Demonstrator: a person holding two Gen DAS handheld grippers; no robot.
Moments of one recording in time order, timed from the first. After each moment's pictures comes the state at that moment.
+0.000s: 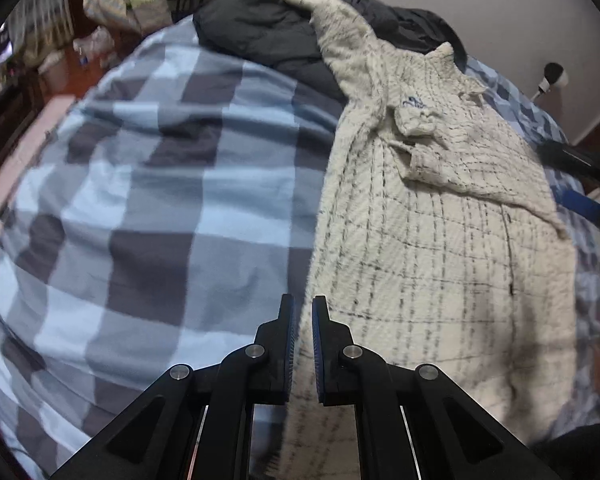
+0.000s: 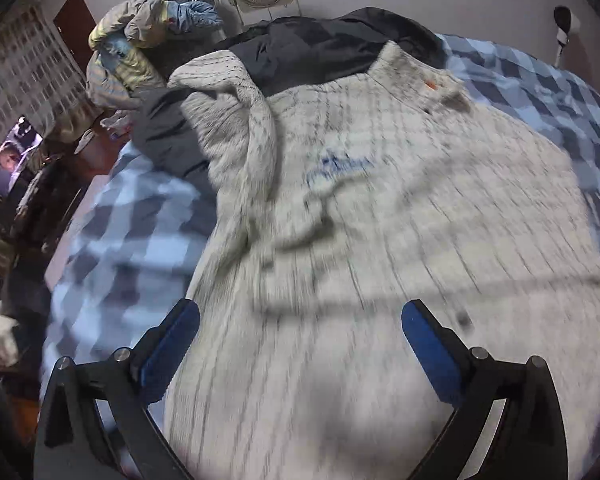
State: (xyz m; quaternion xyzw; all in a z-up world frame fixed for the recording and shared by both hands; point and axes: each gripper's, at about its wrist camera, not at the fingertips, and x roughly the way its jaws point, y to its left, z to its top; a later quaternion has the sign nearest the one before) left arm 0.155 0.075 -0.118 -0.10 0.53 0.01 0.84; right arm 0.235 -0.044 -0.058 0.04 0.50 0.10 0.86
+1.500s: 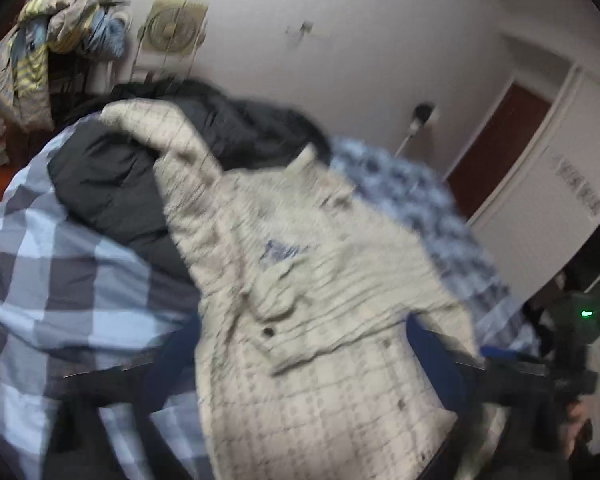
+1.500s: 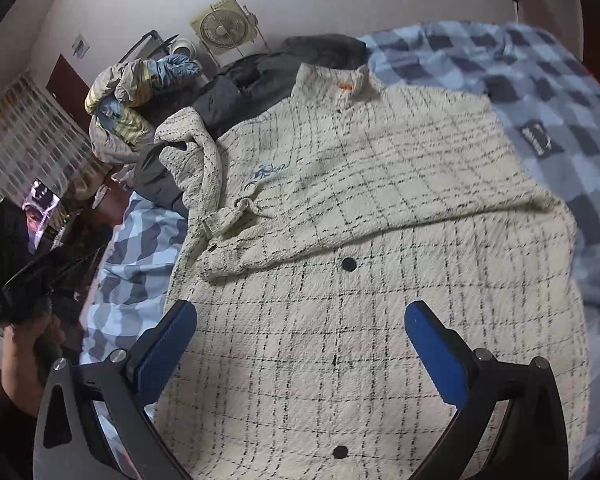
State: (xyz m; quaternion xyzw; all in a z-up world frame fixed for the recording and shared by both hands) left arm 0.256 0.062 -0.035 -0.15 0.36 -0.22 0.89; right arm 0.264 -0.145 -0.106 0.16 0.48 0.08 0.86
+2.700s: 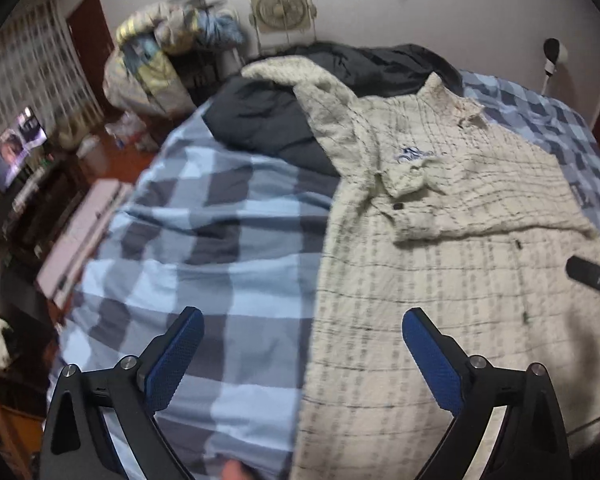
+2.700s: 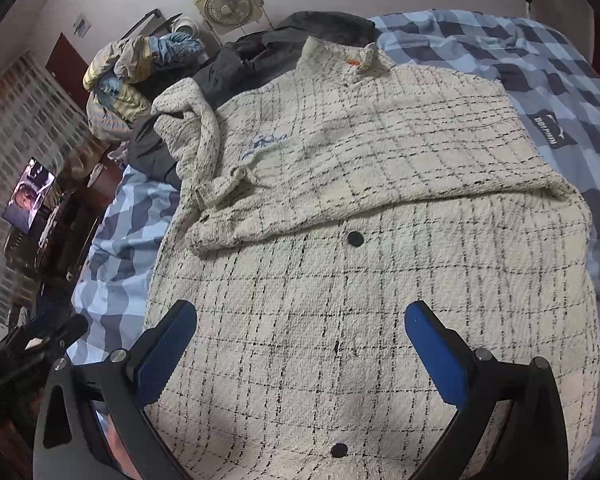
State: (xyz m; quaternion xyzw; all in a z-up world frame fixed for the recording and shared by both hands) left arm 0.154 0.004 -0.058 0.03 0.45 0.09 0.89; right arm 0.240 -0.129 -0.123 0.11 0.50 0.08 0.86
